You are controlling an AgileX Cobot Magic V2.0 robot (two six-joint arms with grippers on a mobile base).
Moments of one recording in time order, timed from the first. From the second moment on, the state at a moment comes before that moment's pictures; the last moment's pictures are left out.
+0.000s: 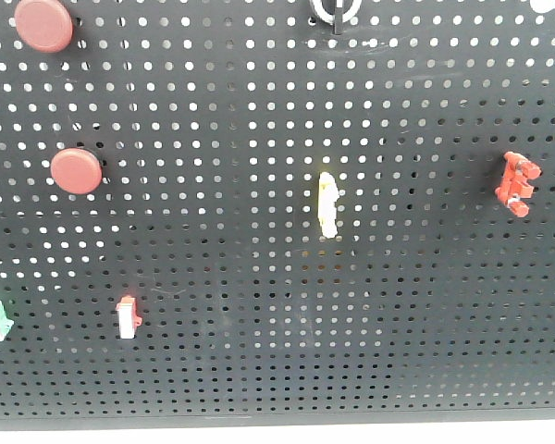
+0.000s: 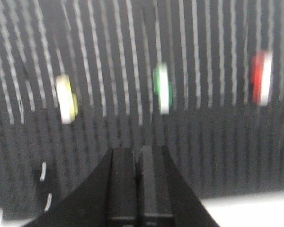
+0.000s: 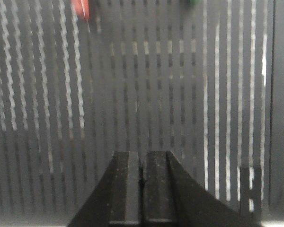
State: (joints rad) left arm -0.02 -0.01 0.02 -0.01 -0.17 0.05; right arm 0.01 -0.01 0.00 -0.07 -0.17 0.10
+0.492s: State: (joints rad) left arm -0.02 0.40 -0.76 -0.01 0.06 -0.03; right arm 0.01 0.58 -0.73 -0.07 -0.14 0.10
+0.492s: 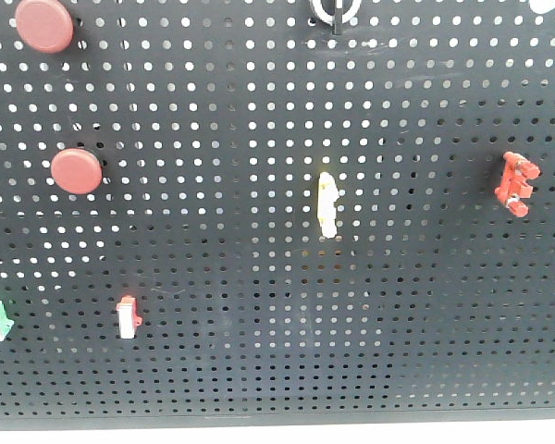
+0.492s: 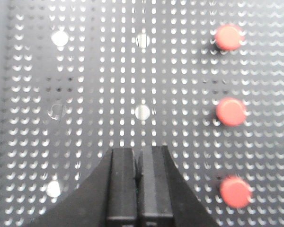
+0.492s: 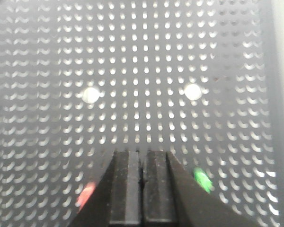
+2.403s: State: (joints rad) left arm -0.42 1.05 -1.25 -0.03 0.00 -0.02; right arm 0.01 0.74 -0.76 -0.08 -0.22 0.10
